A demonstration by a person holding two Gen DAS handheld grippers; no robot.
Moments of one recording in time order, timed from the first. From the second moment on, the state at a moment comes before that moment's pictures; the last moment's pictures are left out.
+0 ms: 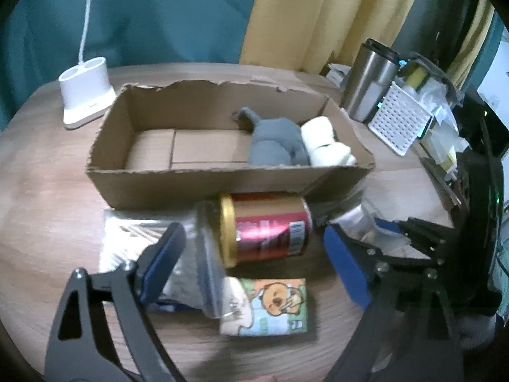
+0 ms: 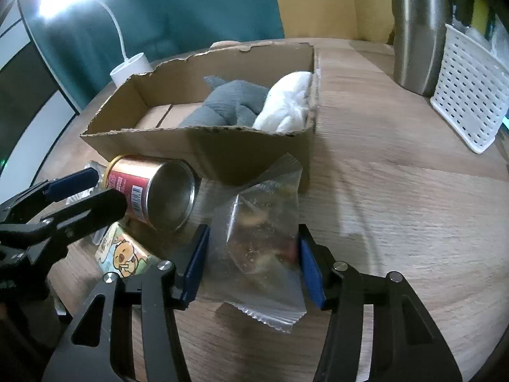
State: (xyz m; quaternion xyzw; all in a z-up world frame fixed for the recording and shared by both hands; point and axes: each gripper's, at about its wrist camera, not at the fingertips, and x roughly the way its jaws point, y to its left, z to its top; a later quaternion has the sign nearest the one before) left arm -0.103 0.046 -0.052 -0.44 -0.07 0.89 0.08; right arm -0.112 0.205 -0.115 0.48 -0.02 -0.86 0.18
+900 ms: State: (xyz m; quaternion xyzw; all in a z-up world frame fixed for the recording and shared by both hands) left arm -0.114 0.071 -0.067 -0.44 -0.02 0.89 0.09; right arm -0.103 0.237 -0.100 0.45 -0.04 -0.87 0.18
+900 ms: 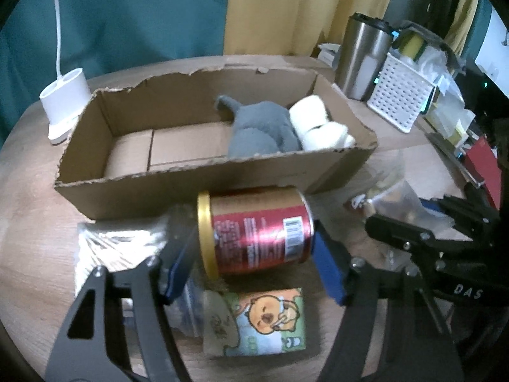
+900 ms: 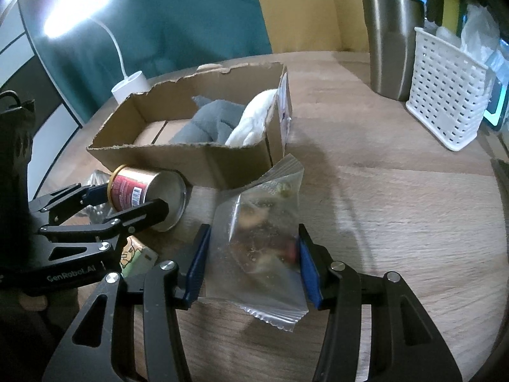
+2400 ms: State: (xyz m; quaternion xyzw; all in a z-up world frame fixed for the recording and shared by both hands) left arm -0.097 0.011 0.015 -0.35 -0.05 0.93 0.11; right arm -0.109 0.195 -0.025 0.38 0.00 -0.90 0.20
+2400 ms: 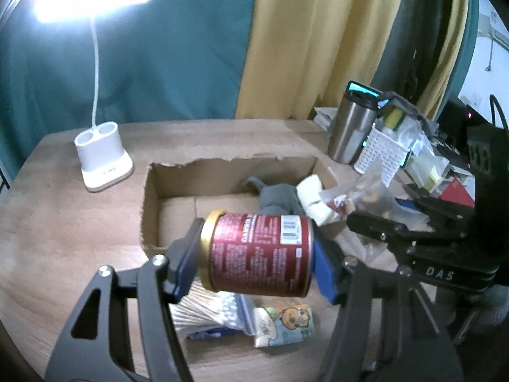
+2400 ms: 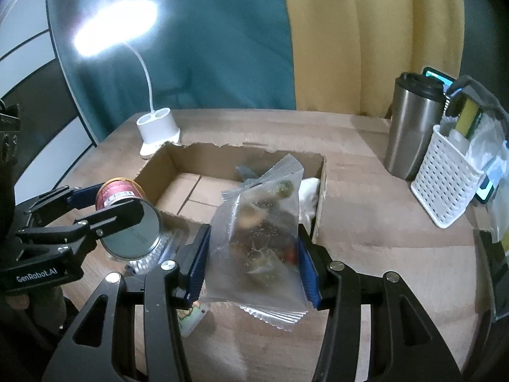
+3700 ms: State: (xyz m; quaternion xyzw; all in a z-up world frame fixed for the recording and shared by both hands) left arm -0.174 -0.029 -0.022 -0.38 -0.04 0.92 0.04; right arm -0.186 0.152 -0.052 0.42 0.01 -0.88 0.24
